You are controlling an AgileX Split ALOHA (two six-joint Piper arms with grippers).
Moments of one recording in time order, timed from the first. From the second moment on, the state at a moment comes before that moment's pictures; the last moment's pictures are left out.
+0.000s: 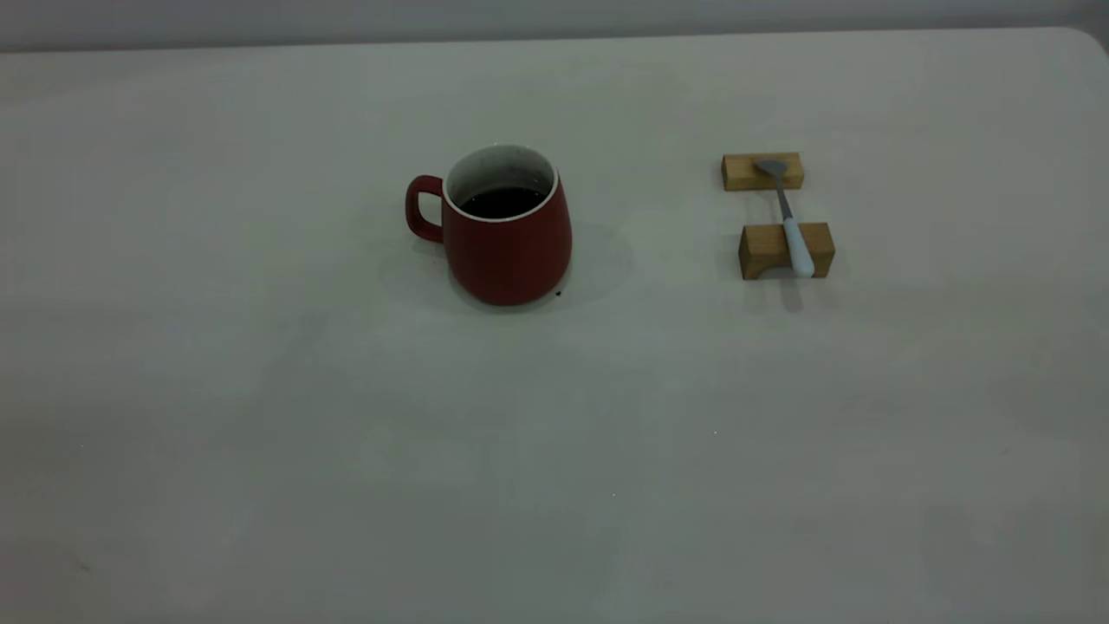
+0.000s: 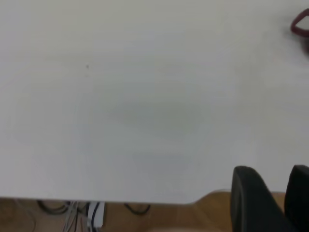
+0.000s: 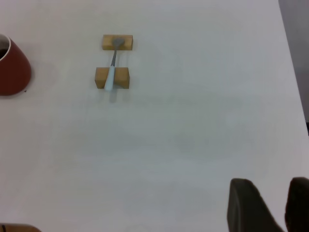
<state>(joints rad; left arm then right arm) -0.05 0.04 -0.49 0.08 1.13 -0.11 0.05 0.02 -0.47 0.01 1.14 -0.01</state>
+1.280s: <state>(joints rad) -0.05 -0.02 -0.49 0.04 1.13 -0.05 0.05 0.13 -0.53 -0.01 1.10 0.01</state>
